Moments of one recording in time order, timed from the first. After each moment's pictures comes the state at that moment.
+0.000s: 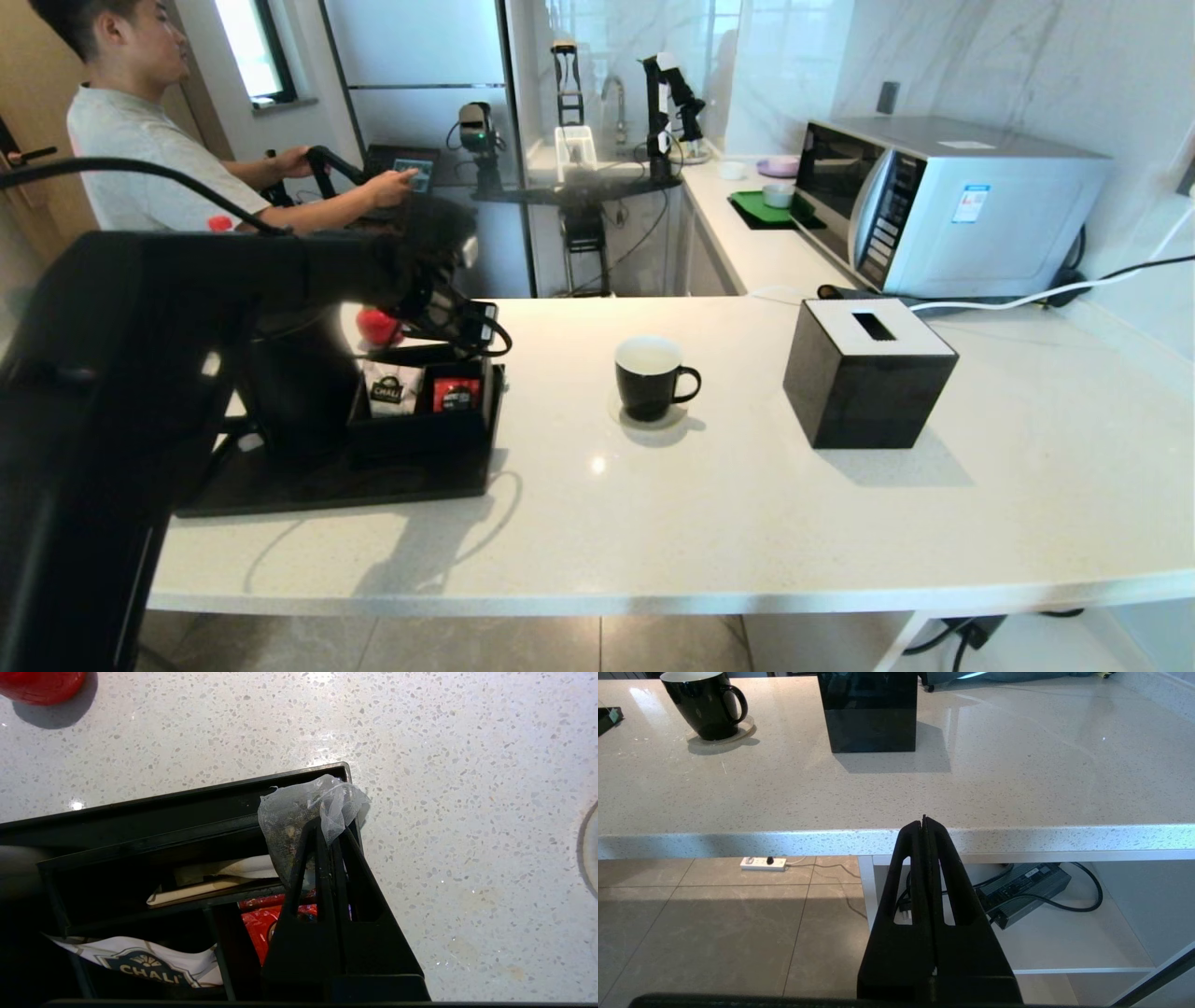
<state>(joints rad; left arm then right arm) -0.24 2.32 -1.98 0.39 0.17 -0.08 0.00 0.00 0.00 0.01 -0.02 0.02</state>
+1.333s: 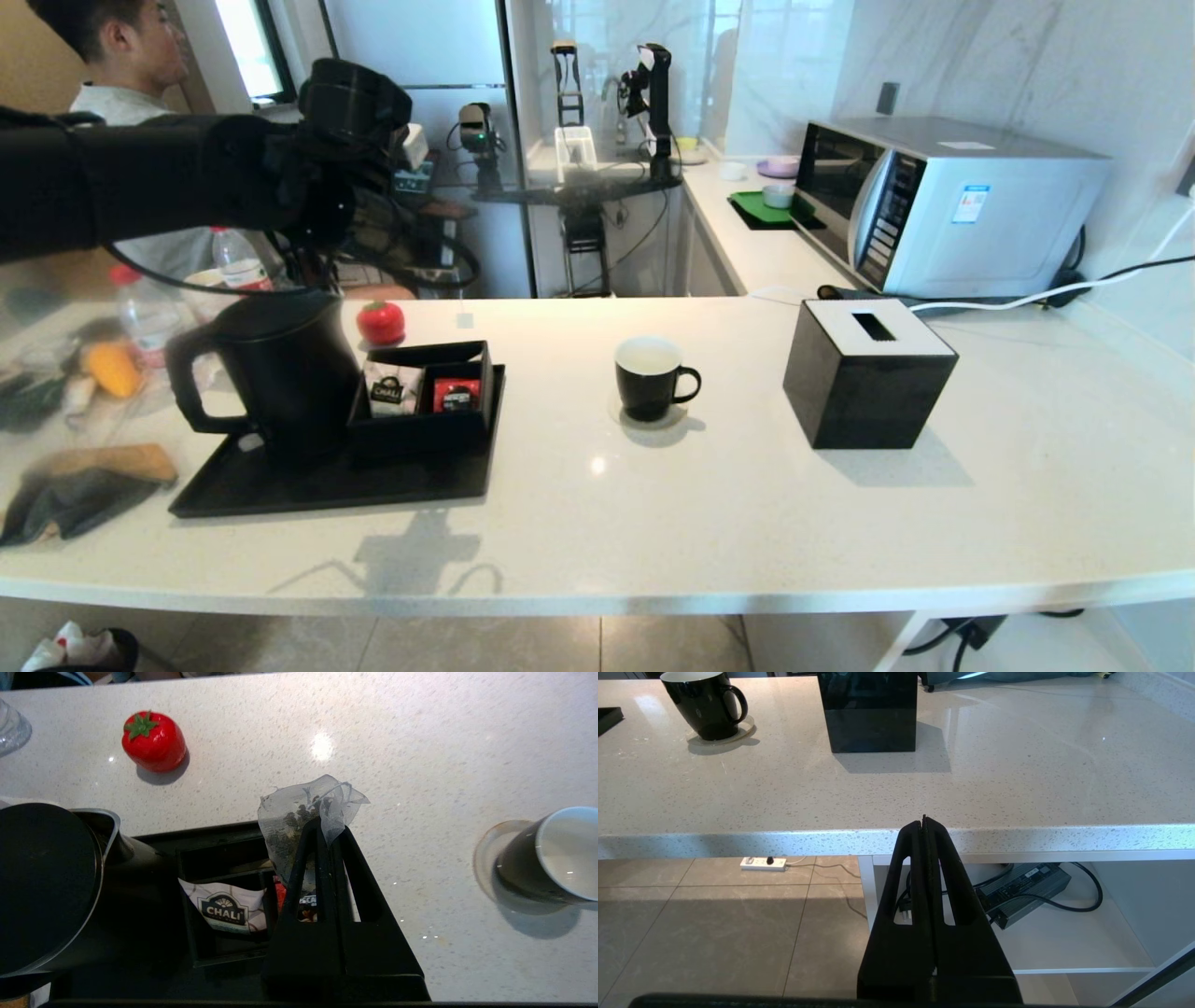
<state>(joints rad) -0.29 2.00 -1.87 0.39 0.25 -0.09 0.00 0.00 0.00 0.01 -0.02 0.02</state>
